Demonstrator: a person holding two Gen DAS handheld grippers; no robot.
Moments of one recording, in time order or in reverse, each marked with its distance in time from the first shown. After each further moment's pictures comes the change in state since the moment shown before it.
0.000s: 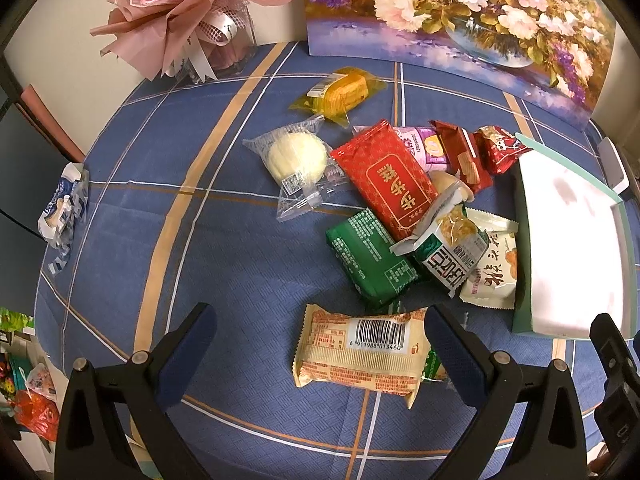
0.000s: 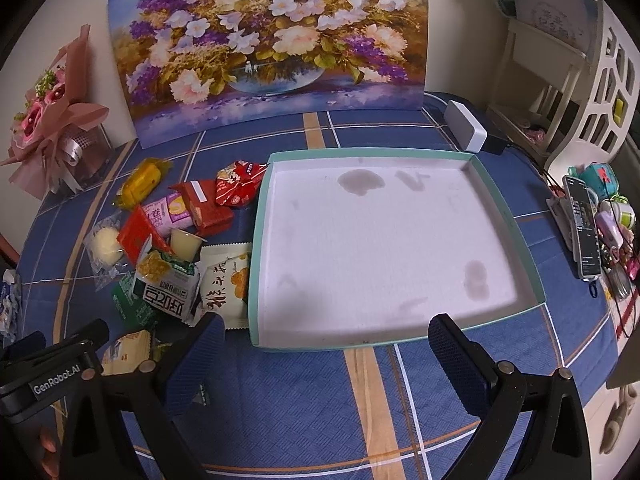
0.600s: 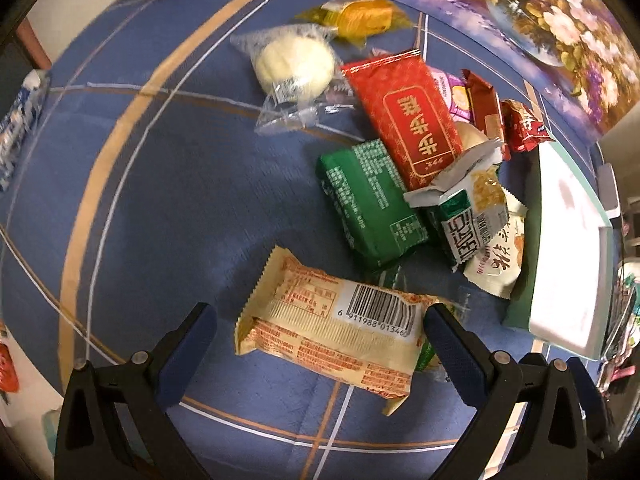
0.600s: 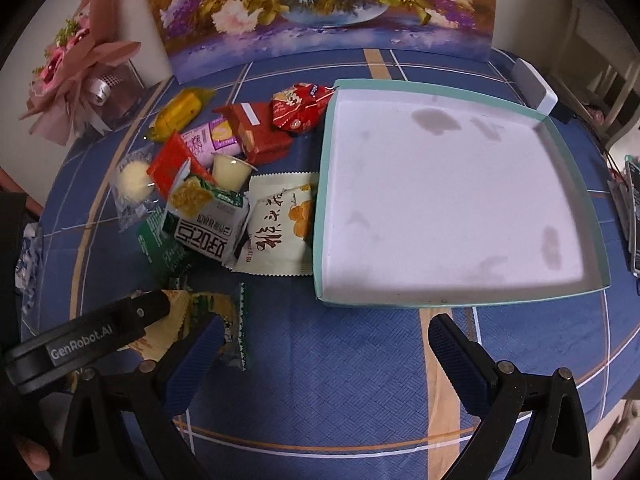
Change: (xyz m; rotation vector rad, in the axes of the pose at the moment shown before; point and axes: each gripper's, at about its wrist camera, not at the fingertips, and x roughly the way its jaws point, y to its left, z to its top) left arm 0.056 0.019 -0.015 -0.171 0.224 -0.179; right arm 0.037 0.035 -0.018 -0.079 0.197 0.136
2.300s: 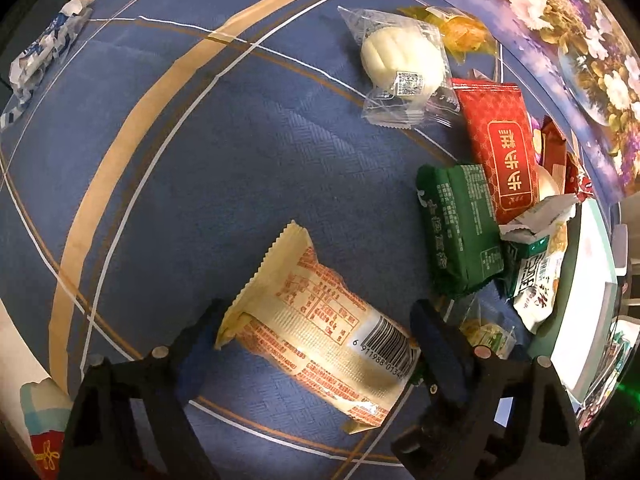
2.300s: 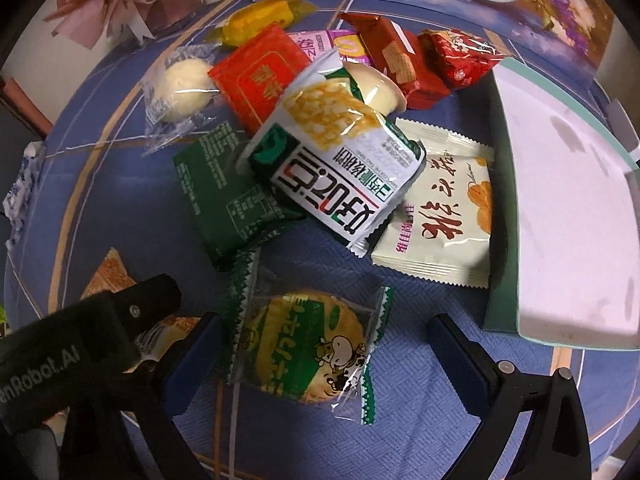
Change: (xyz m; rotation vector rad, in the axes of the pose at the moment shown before) left arm 0.045 0.034 0.035 -0.188 0.036 -0.007; right arm 0.098 0.134 -0.010 -0.205 0.121 0.033
